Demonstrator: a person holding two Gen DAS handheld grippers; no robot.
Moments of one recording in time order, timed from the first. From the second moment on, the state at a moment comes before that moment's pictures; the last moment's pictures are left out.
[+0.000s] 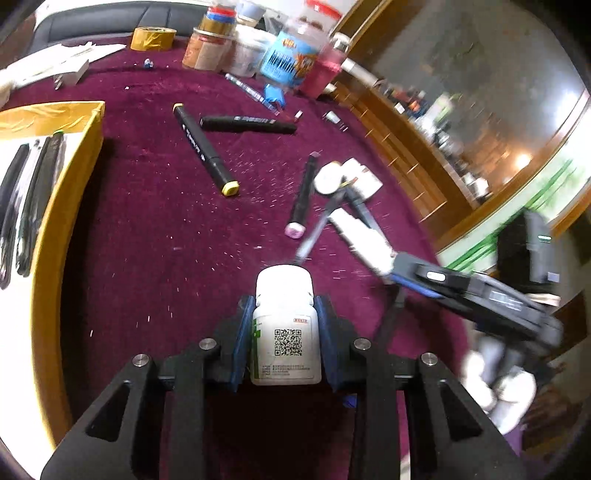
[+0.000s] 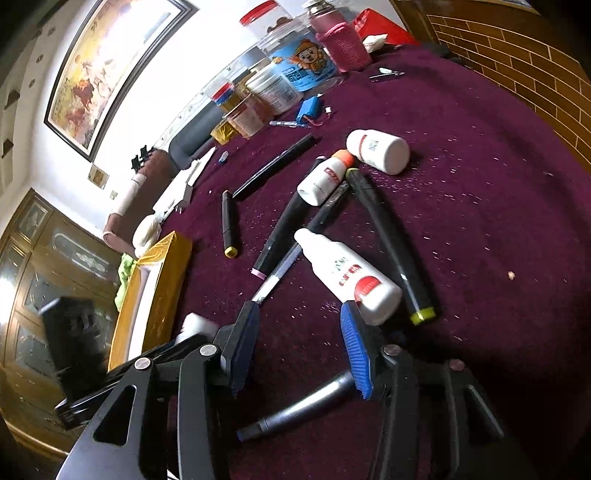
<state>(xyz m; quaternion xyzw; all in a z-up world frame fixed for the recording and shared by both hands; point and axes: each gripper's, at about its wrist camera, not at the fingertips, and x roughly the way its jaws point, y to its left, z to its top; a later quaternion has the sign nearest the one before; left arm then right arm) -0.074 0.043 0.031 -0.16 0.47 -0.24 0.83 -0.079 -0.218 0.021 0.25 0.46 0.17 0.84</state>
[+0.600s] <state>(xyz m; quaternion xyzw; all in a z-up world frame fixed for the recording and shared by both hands) -0.096 0.140 0.061 -0.27 0.41 -0.26 0.83 0.046 -0.069 0.025 0.08 0.51 0.15 0.84</state>
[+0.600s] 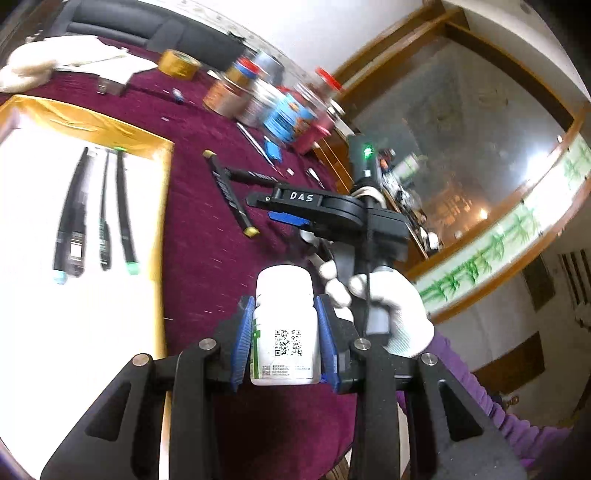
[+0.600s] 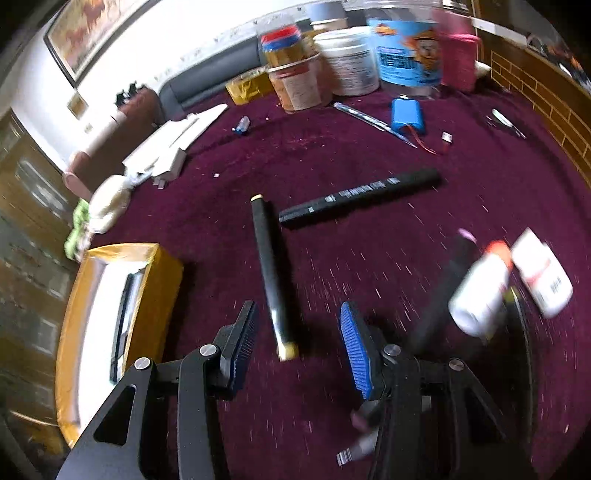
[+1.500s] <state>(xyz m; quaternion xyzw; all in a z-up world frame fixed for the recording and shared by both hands) -0.010 0.274 0.026 -0.28 0.45 -0.06 0.84 0.020 -0.040 0.067 0.16 0.49 0.24 0.82</state>
